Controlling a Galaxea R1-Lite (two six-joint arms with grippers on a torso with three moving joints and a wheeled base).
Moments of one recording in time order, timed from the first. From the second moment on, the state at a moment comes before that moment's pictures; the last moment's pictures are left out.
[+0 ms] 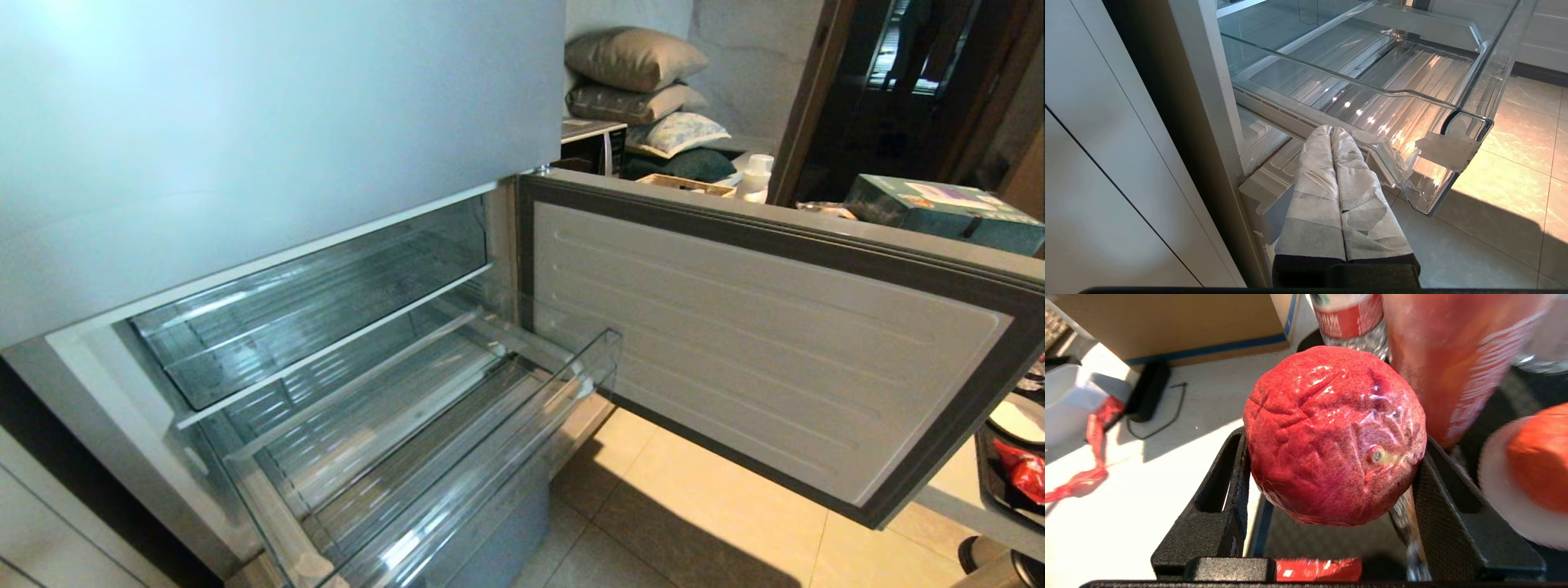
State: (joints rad) left arm 0.01 0.00 -0.02 0.04 0.00 0.00; right arm -0.89 2.12 -1.09 -0.73 0.47 0.15
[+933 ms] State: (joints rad) left arm 0.01 0.00 -0.02 0.04 0.00 0.00; right arm -0.82 2.36 -1.25 -0.73 0.50 0.14
